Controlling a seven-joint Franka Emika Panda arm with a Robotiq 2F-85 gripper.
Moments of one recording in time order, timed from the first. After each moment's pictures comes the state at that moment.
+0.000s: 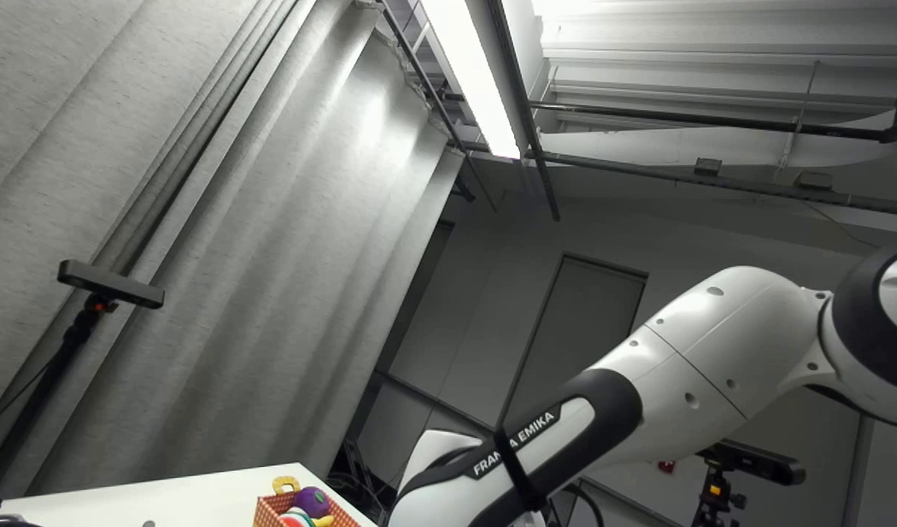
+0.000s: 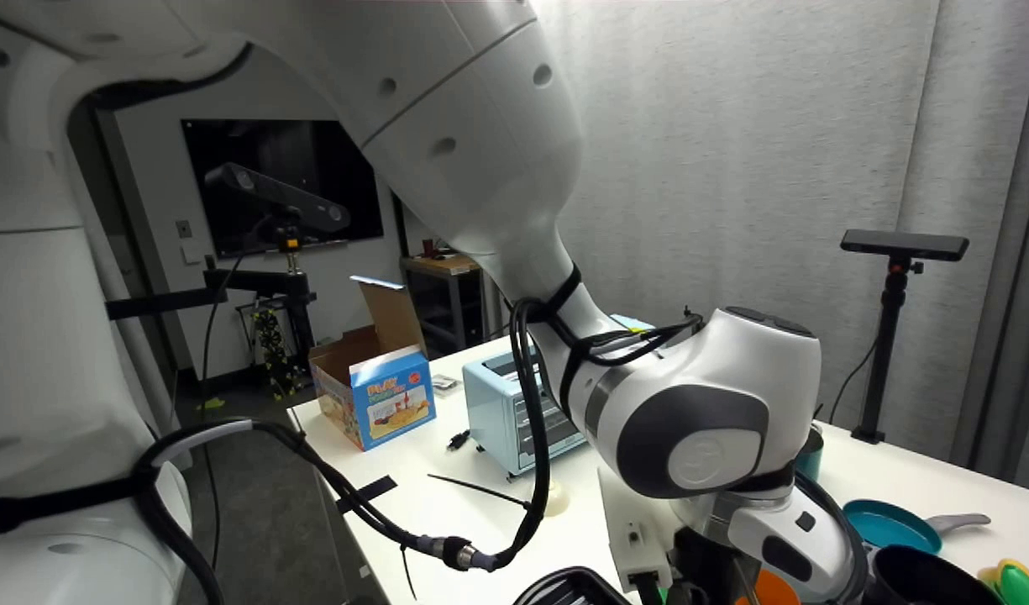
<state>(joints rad) -0.12 0.07 -0.11 -2.55 0.07 2.48 0.38</state>
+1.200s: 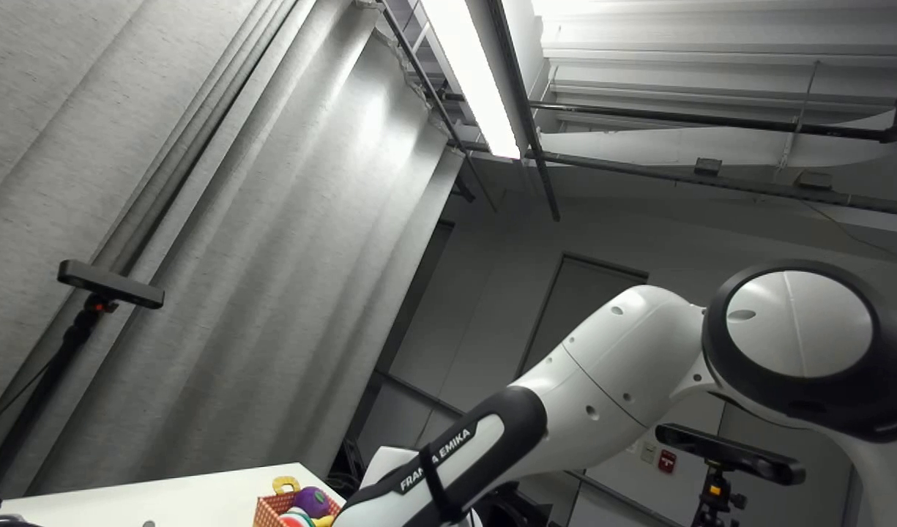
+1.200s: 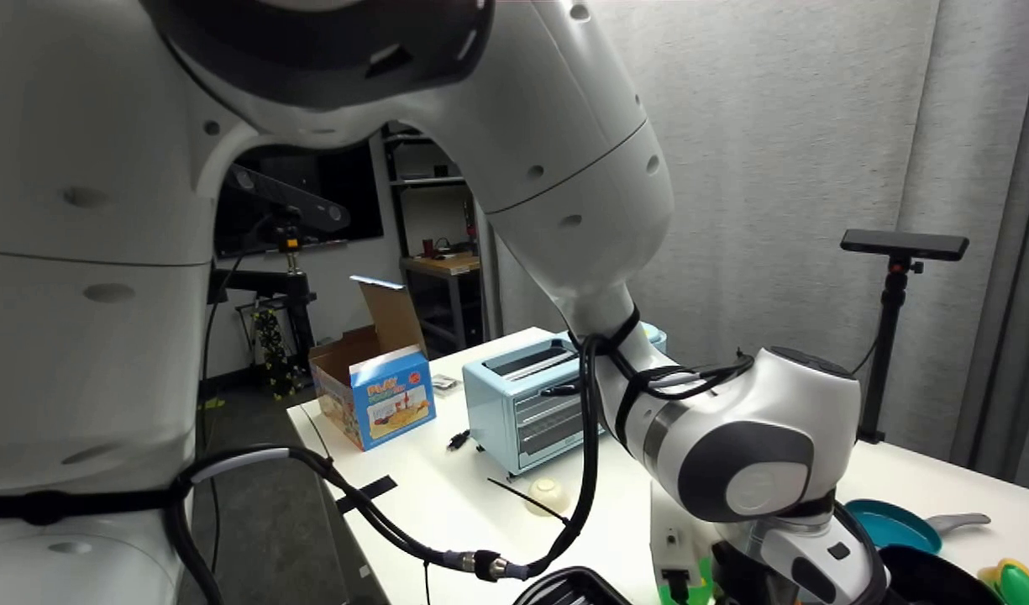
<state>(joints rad) -0.10 0.31 -0.12 -2.36 0.10 2.51 0.57</state>
